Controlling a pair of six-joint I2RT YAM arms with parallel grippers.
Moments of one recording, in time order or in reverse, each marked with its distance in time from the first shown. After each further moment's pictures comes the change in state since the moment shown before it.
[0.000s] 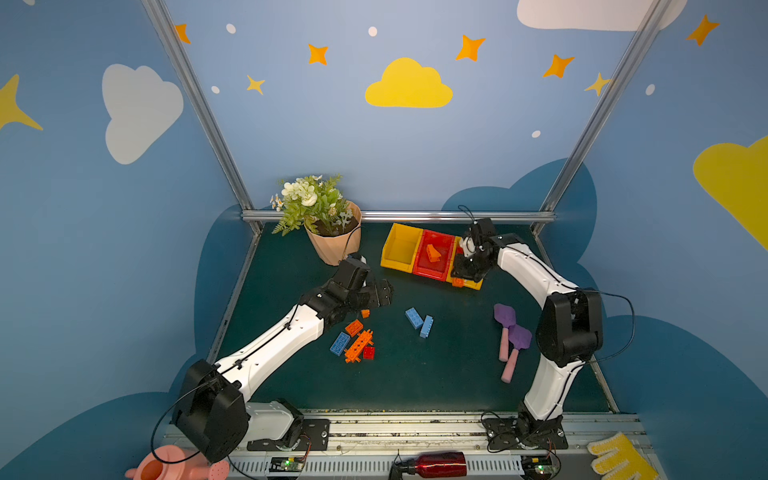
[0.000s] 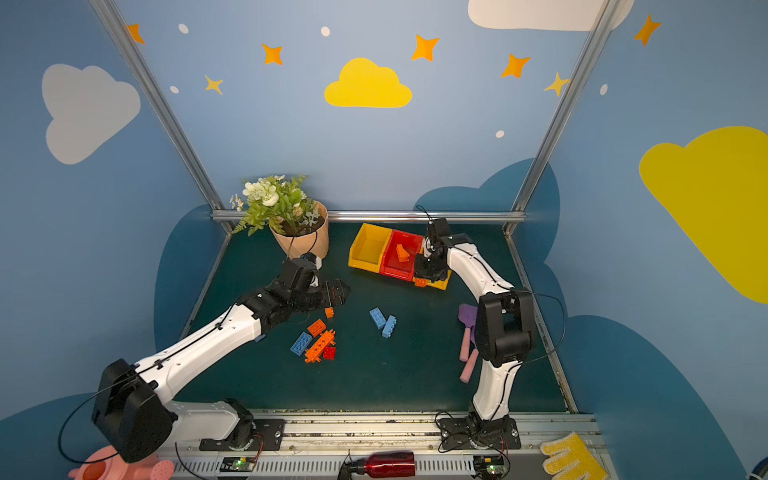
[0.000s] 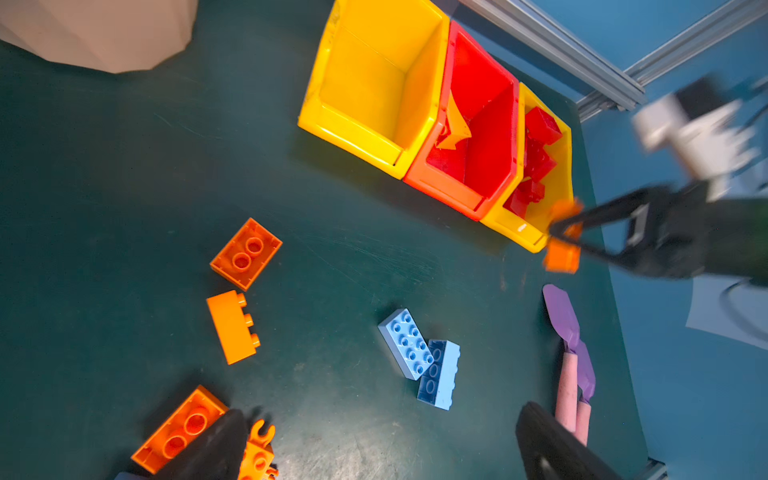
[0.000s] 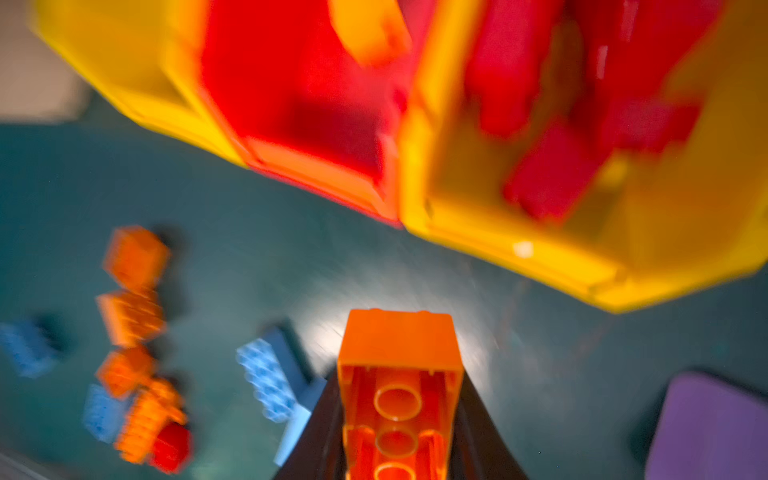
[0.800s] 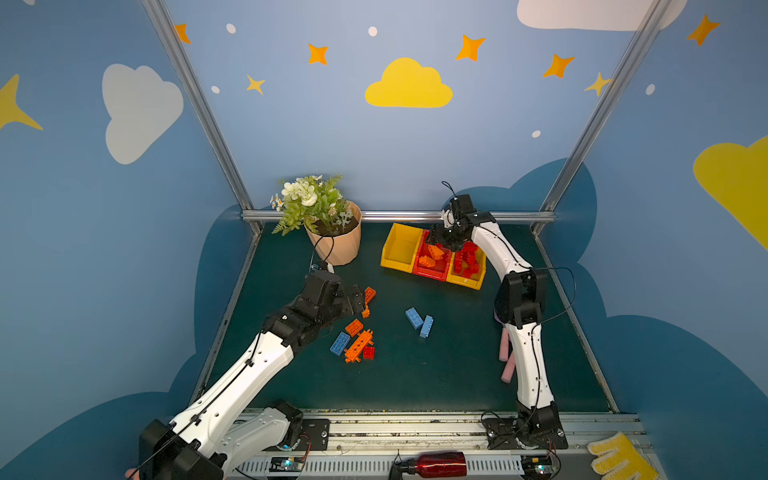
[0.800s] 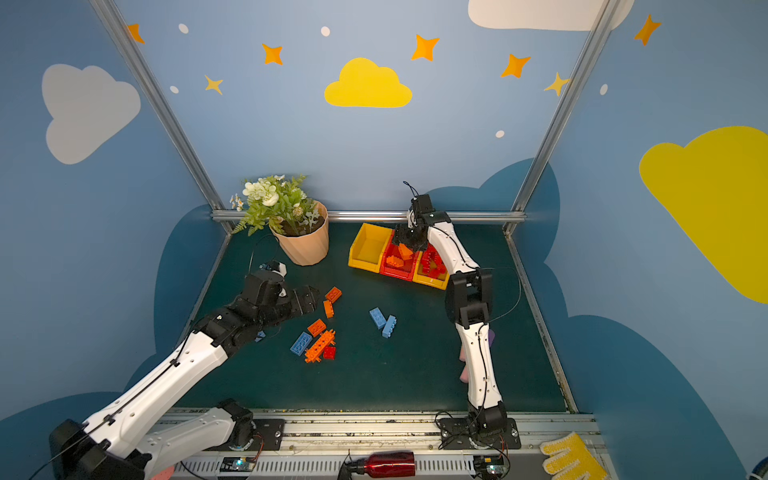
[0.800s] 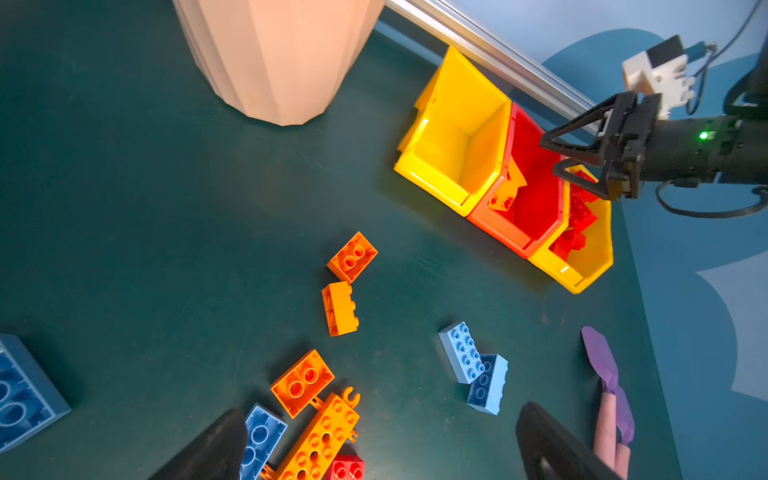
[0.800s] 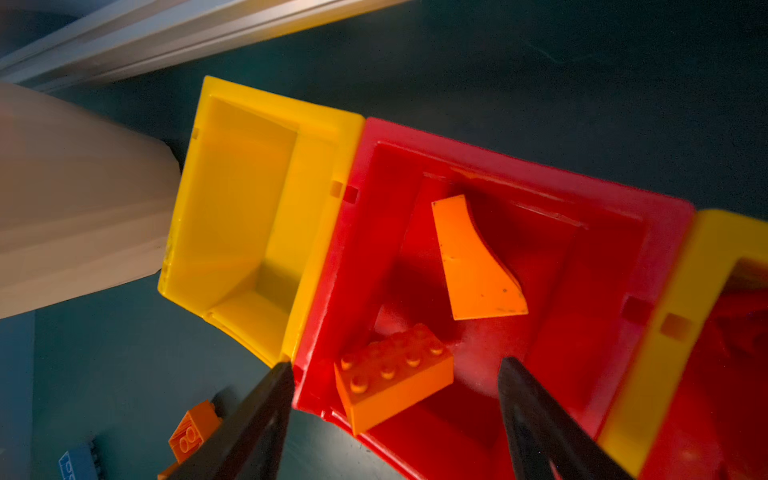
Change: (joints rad) left arm 0.077 -0.287 -0.129 -0.140 -0.119 -0.013; right arm 0.020 0.519 0.674 -0.050 -0.043 0.029
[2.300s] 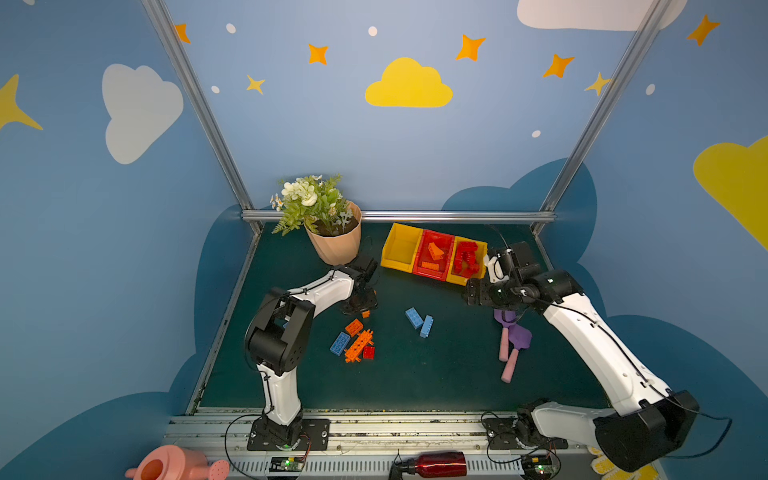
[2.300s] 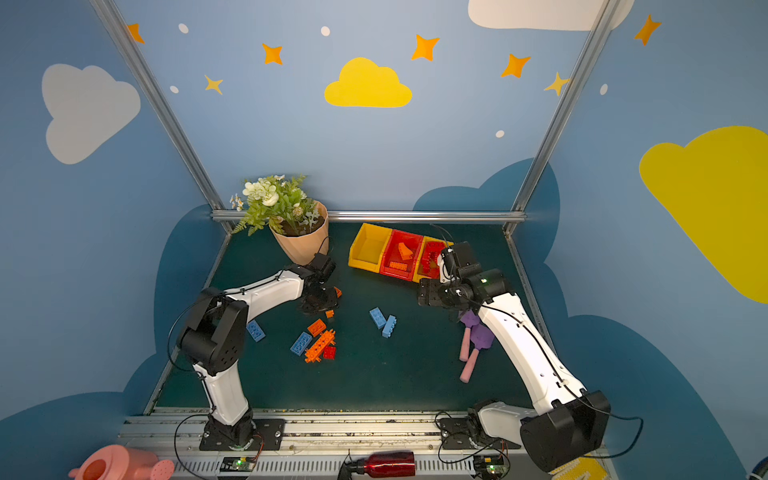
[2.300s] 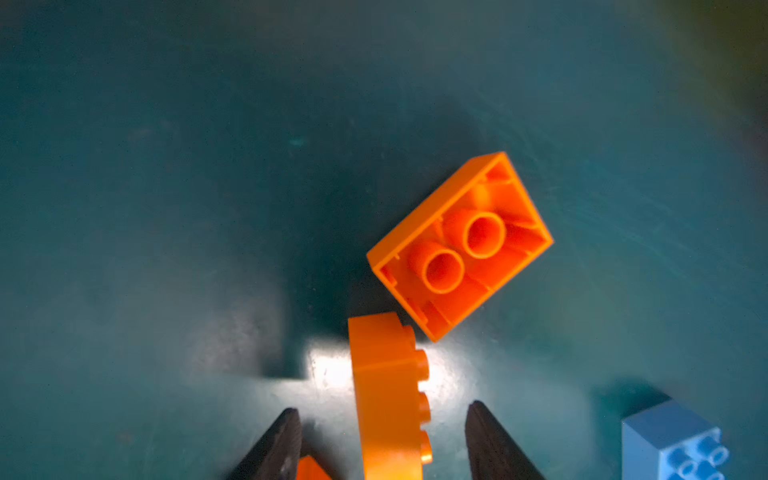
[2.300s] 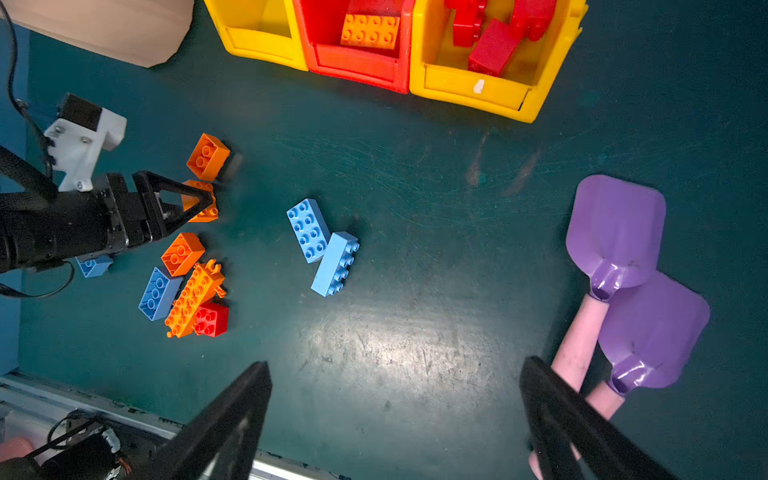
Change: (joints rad) left arm 0.039 0.853 0.377 -0.124 0.086 -0.026; right arm 0.084 -1.184 -1.101 -0.119 0.184 0.046
